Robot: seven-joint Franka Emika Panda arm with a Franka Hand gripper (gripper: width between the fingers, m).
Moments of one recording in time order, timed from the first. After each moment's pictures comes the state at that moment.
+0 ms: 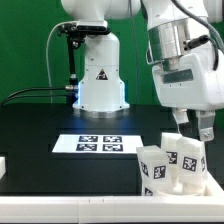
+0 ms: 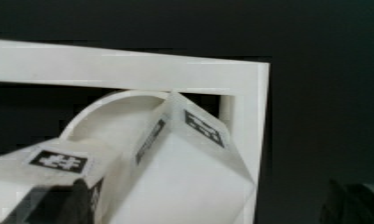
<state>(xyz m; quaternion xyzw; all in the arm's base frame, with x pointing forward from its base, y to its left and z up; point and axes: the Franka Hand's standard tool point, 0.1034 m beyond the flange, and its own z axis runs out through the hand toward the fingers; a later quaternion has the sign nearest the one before) 0.590 0.112 0.109 -0.75 0.65 -0.02 0.14</state>
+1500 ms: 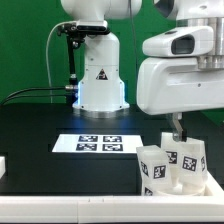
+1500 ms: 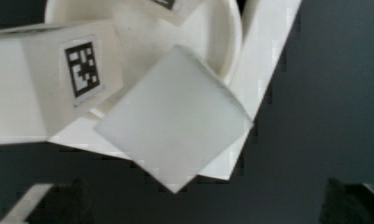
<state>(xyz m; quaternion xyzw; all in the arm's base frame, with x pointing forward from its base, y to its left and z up) 0.604 0.121 0.111 -0.99 -0.15 -0.03 0.02</state>
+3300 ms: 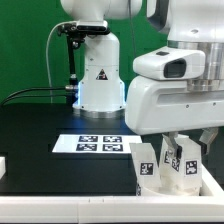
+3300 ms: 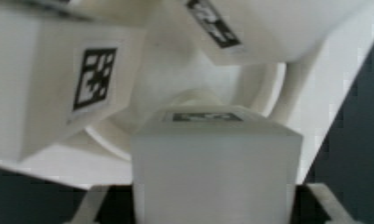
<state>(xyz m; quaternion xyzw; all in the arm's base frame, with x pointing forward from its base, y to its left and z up) 0.604 0.103 0.083 -1.00 -0.07 0.00 0.00</state>
